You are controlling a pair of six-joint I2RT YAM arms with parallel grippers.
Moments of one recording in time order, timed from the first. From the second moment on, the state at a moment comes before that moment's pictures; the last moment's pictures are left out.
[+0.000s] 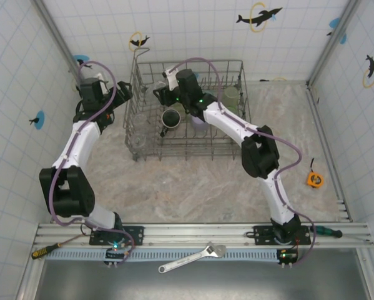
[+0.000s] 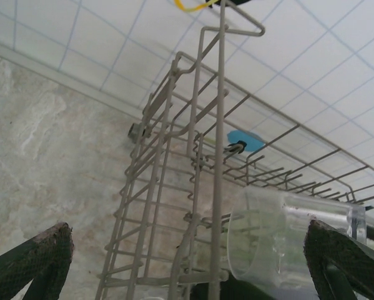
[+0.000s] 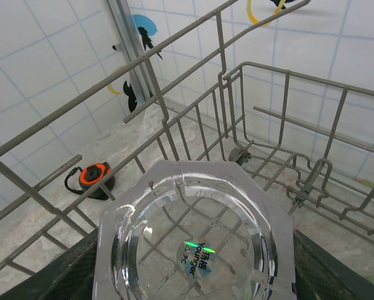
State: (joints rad) left arm 0.00 1.54 1.26 -0.18 0.25 -0.49; right arm 0.71 2.30 2.10 -0.13 -0.13 0.12
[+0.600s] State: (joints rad) left arm 0.01 1.54 1.16 -0.15 0.25 -0.49; right arm 0.78 2.46 2.19 -0.04 -0.07 0.03
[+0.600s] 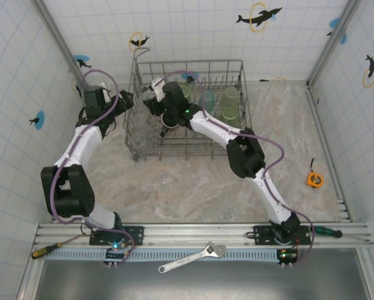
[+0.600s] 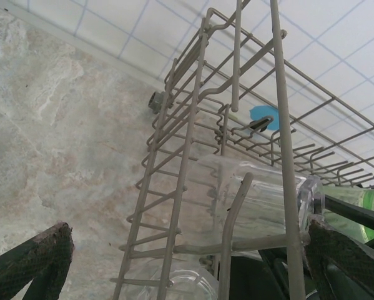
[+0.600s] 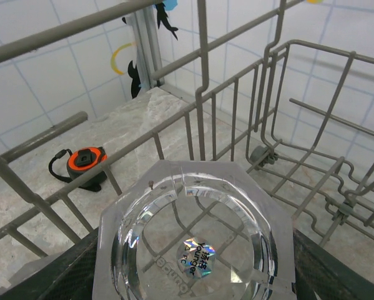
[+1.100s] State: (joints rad) left arm 0.01 1.54 1.15 -0.13 0.26 -0.49; right arm 0.81 2.49 2.21 -0.03 0.01 -0.01
